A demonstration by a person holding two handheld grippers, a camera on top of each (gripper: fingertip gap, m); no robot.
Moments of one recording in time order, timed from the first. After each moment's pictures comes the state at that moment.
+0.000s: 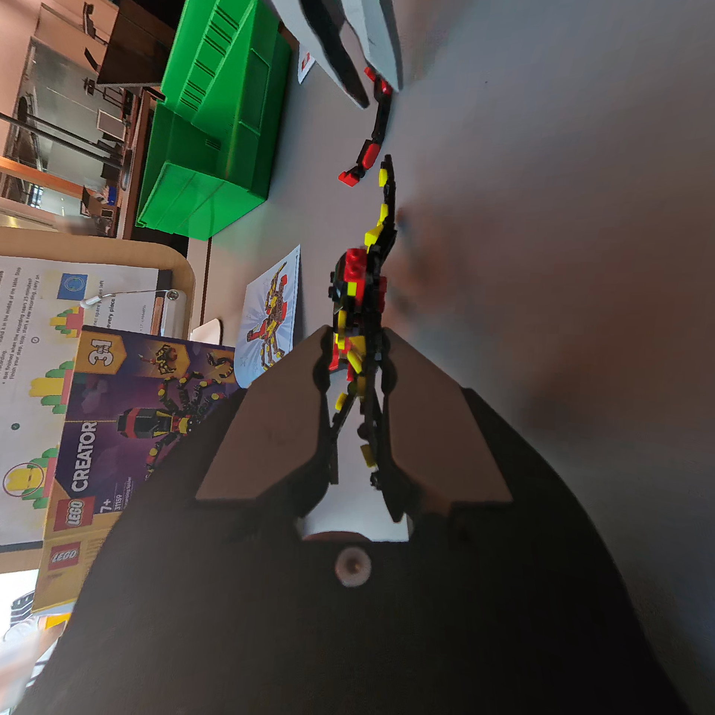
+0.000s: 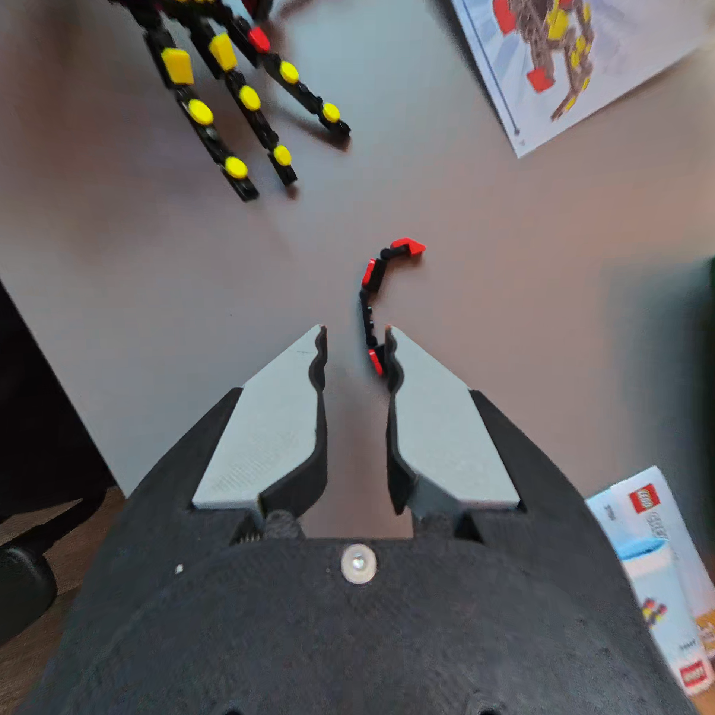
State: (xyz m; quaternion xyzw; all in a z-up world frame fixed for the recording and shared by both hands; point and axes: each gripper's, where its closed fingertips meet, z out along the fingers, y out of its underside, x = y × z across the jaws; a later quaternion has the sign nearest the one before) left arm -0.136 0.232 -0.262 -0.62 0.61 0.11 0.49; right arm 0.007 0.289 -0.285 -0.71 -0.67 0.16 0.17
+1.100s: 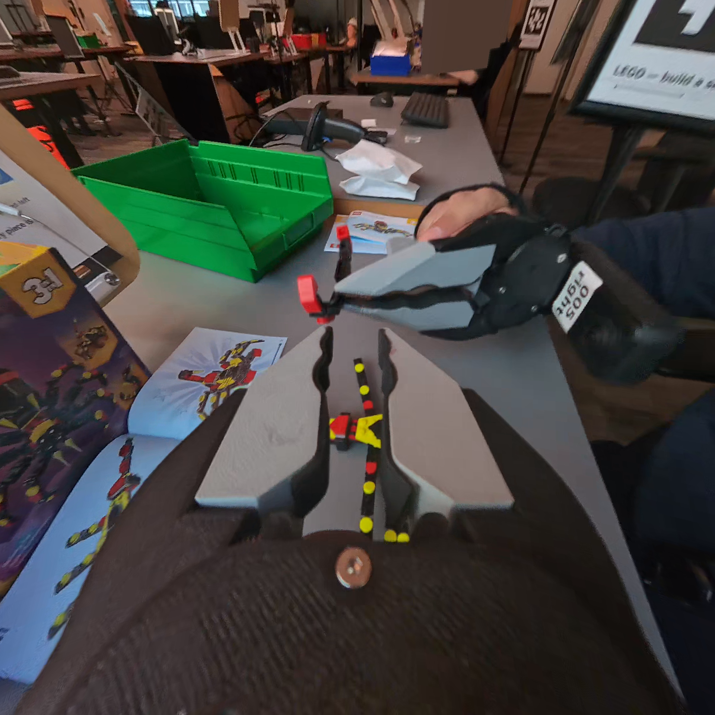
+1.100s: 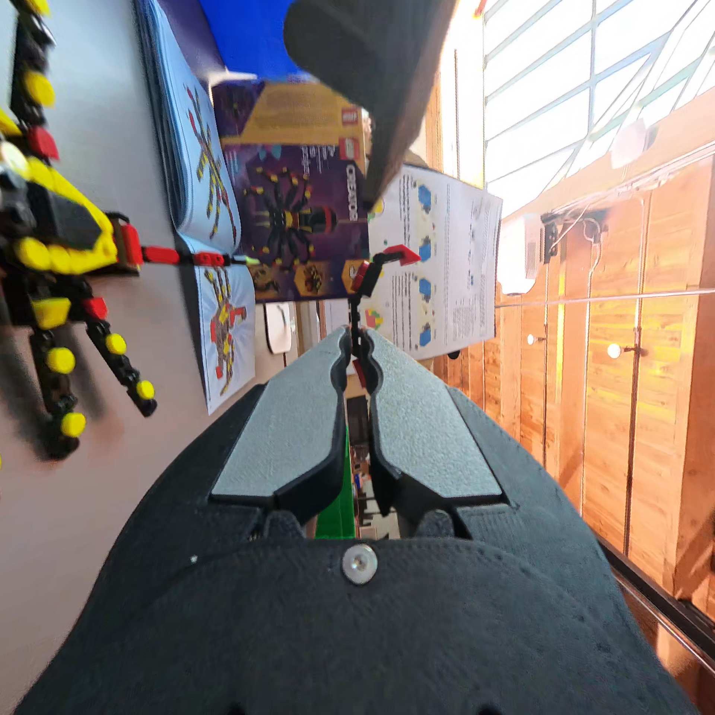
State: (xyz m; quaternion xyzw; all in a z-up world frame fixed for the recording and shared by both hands) left arm -0.137 0.251 -0.169 -0.69 0.38 -0.30 0.54; right arm -0.115 0.288 -0.179 -0.26 -0.63 -0.25 0.69
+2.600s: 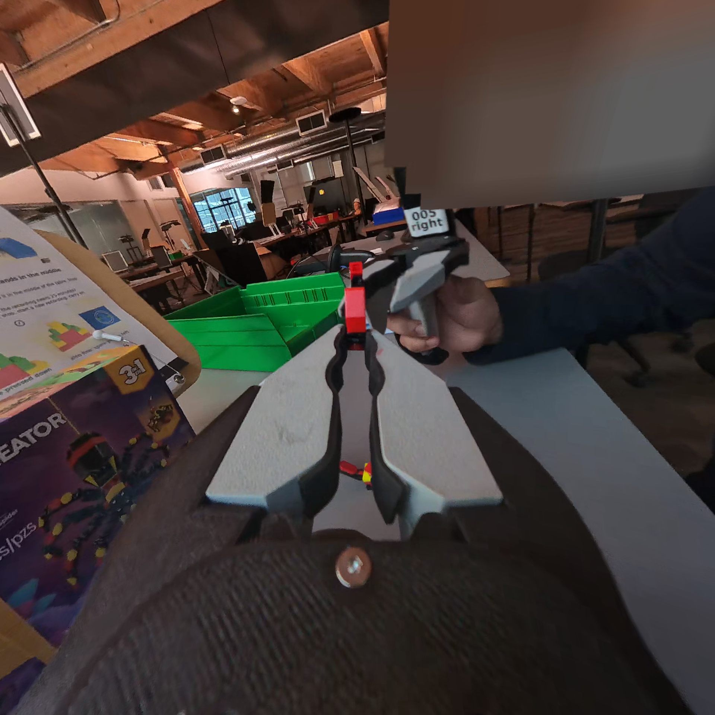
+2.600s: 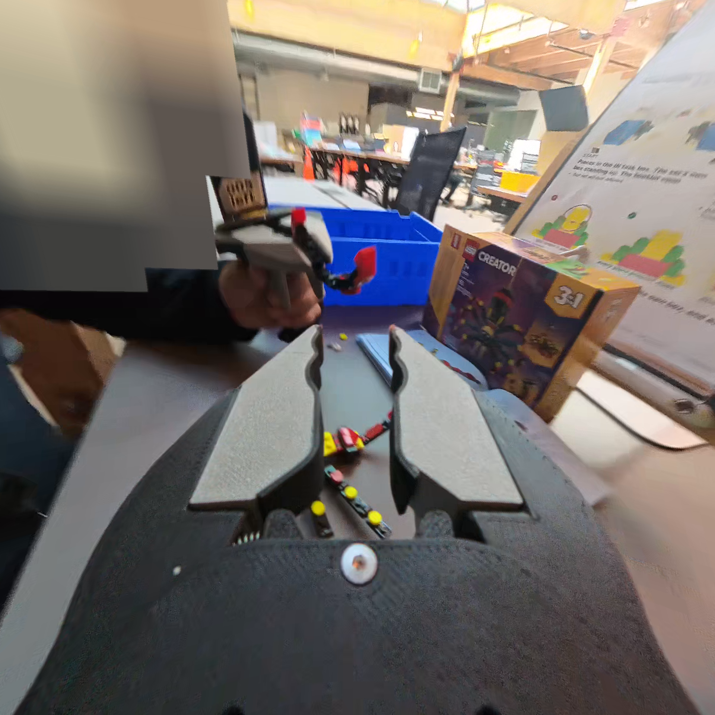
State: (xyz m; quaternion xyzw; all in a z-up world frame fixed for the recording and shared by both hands) left arm -0.156 0.236 -0.146 -0.54 0.39 -0.29 0.68; right arm -0.122 0.260 -0.157 -0.48 -0.53 0.50 0.49
